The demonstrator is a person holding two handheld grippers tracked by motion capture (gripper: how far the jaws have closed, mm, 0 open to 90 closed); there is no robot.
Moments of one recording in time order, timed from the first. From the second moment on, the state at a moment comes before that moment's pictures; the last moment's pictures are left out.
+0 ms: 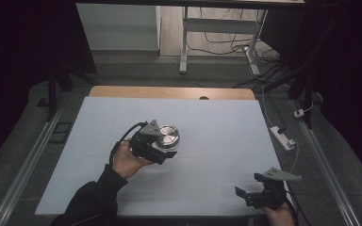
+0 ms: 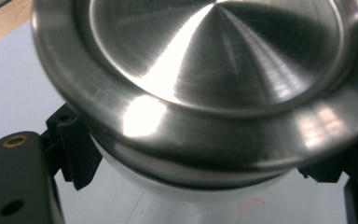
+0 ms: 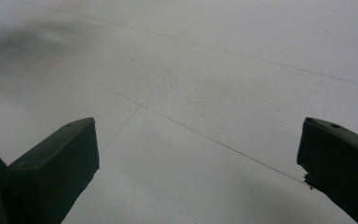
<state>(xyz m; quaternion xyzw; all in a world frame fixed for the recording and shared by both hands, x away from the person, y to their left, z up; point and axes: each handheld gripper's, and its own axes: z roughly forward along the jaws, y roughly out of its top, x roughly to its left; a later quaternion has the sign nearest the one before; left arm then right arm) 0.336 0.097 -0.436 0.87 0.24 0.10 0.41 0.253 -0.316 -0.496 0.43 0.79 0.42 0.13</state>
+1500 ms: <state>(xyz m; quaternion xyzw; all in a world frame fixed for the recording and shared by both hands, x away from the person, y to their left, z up) 0.328 0.097 -0.445 0.87 0.23 0.09 0.42 0.259 -0.254 -0.454 0.32 0.82 0.46 0.12</state>
